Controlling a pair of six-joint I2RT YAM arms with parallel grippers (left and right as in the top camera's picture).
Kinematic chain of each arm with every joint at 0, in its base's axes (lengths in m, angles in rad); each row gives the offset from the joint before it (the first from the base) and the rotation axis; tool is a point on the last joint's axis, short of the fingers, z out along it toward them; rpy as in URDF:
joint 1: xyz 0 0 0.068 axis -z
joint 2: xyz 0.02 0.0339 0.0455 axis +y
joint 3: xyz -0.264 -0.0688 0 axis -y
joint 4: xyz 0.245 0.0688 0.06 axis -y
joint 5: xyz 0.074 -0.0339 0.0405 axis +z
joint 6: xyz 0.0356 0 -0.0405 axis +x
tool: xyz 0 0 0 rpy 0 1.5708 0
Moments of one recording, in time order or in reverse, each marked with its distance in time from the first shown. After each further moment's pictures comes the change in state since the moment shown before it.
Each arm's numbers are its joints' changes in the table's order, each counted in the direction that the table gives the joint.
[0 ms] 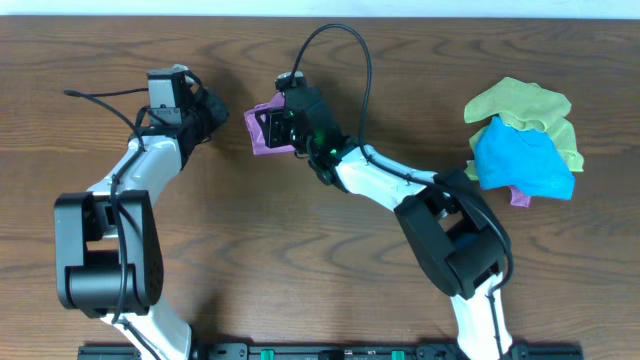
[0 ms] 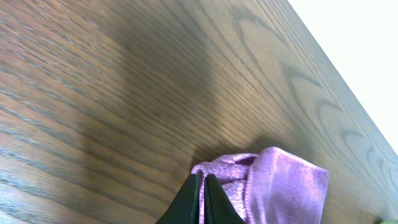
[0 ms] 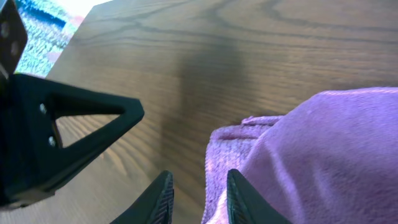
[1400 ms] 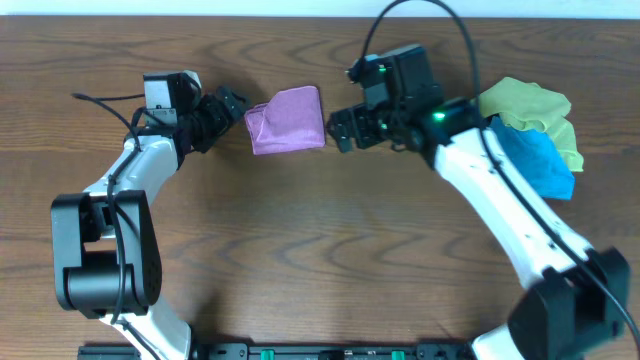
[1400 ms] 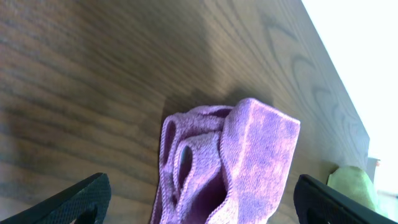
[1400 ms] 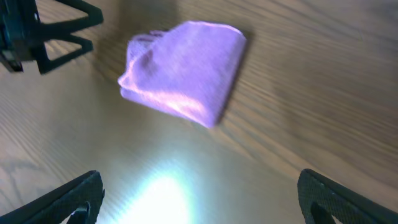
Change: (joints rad) left arm -0.013 -0.002 0.002 -0.080 -0.213 0.003; right arm 0.262 -0.482 0.050 -0.946 0.078 -0.483
